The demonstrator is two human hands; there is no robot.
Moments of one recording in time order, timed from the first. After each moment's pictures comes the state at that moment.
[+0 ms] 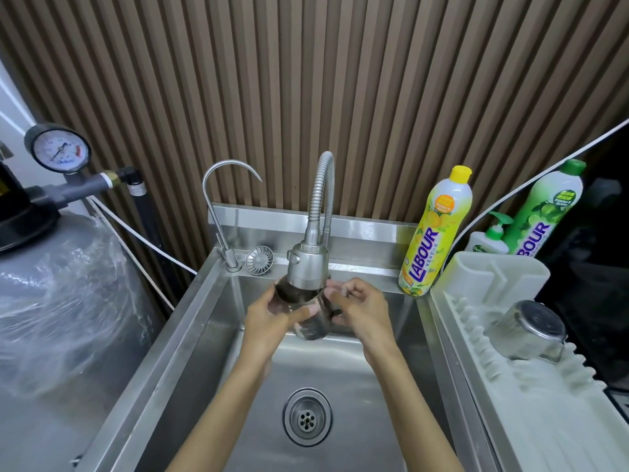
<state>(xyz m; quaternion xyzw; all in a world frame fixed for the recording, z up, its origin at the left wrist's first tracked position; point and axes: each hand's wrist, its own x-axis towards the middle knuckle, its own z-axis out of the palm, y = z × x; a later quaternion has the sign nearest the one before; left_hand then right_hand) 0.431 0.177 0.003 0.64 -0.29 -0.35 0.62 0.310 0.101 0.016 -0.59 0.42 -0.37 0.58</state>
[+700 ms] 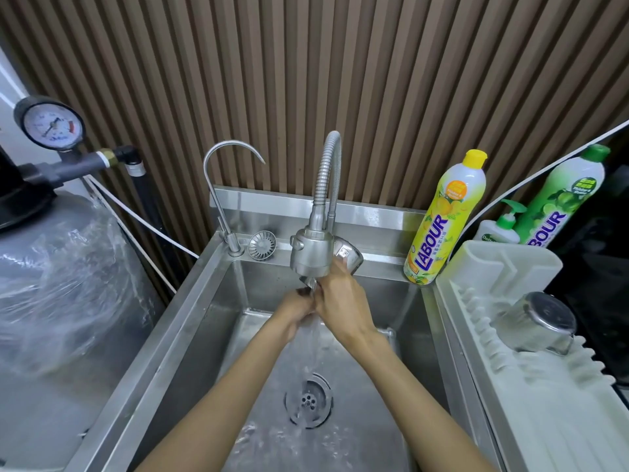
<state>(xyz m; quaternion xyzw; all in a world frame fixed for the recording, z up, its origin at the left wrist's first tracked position) 0.430 0.120 -0.045 0.66 -0.24 -0.49 0.52 0.336 0.107 0.016 -0.88 0.36 -0.26 0.15</state>
